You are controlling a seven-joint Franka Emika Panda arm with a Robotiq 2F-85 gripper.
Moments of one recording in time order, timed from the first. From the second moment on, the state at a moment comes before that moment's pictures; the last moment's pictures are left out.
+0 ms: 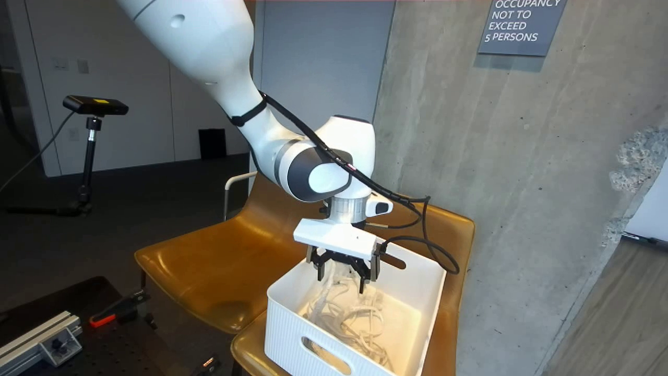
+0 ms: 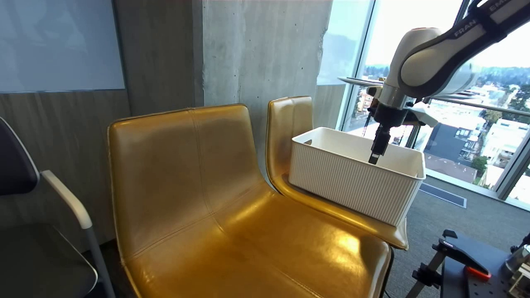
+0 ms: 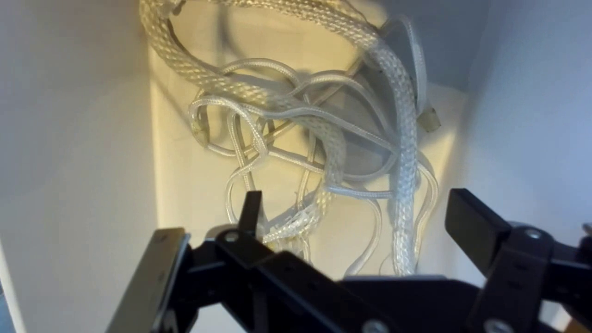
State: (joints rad) arm -0.24 0.42 -0.13 -2.00 -0.01 2.52 -0.61
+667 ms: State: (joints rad) arm -0.35 0.62 -0.04 -1.91 0.00 2.54 -0.61
